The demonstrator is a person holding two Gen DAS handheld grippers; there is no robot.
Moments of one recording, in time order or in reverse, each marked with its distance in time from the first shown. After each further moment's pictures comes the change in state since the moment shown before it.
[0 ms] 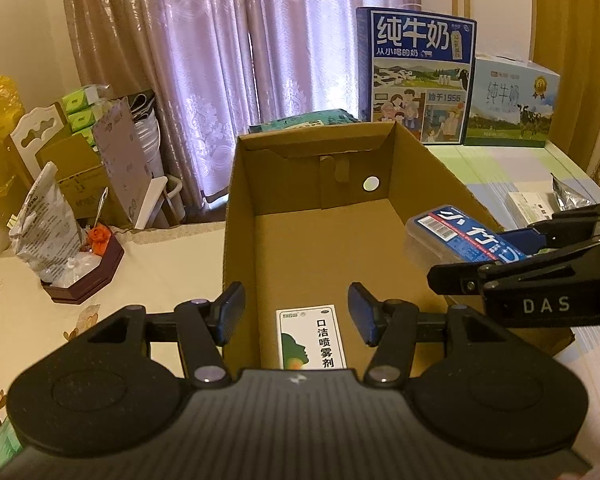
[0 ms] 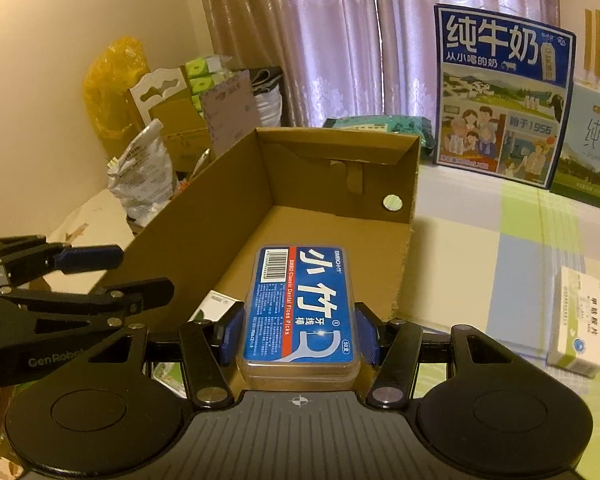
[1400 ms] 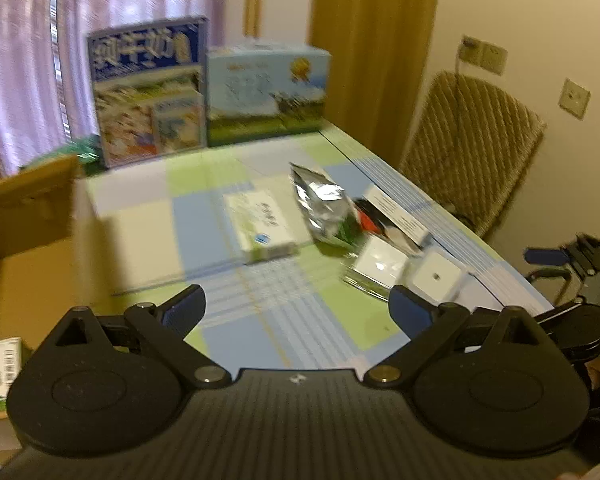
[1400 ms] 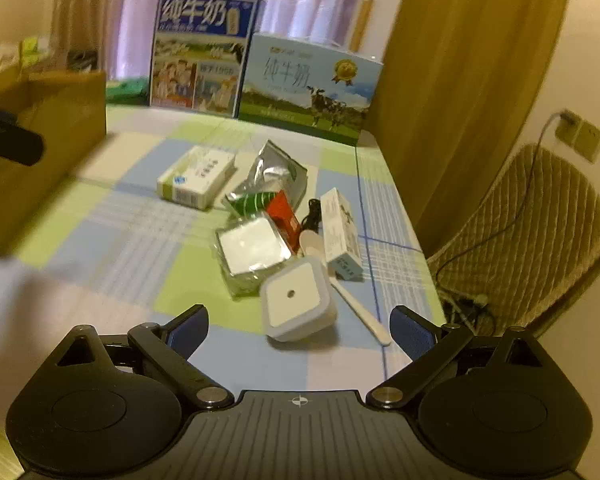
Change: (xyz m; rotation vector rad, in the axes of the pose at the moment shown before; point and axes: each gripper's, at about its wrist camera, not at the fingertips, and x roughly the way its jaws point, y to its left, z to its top) left arm -0.034 -0.248 0.007 0.182 0.004 -0.477; right arm -0.217 -0.183 -0.186 -0.050 0.027 -0.615
